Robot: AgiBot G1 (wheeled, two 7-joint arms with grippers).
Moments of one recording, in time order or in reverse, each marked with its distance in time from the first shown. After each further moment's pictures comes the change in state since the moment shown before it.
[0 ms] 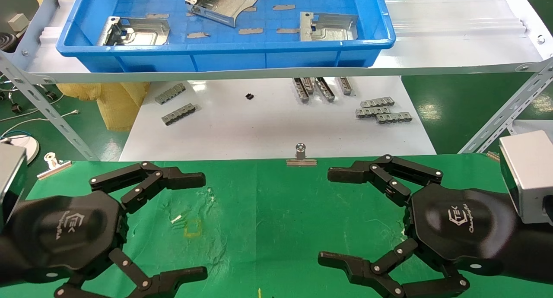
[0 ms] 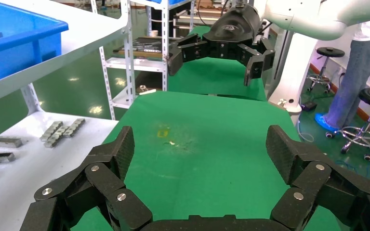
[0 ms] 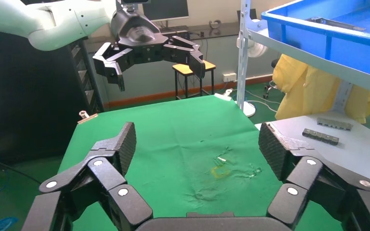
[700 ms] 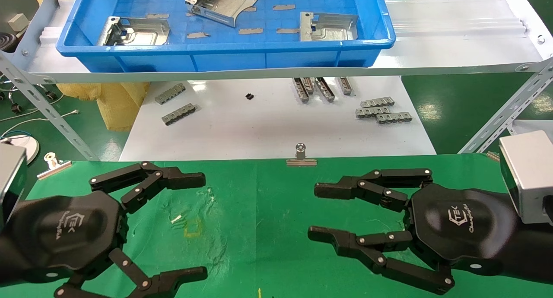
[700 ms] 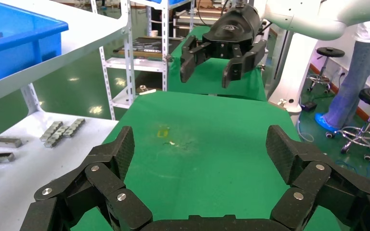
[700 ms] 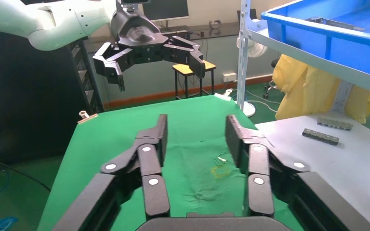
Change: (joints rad) left arm 0.000 0.000 0.000 0.000 0.000 0.000 0.000; right arm 0.000 0.000 0.000 0.000 0.000 0.000 0.000
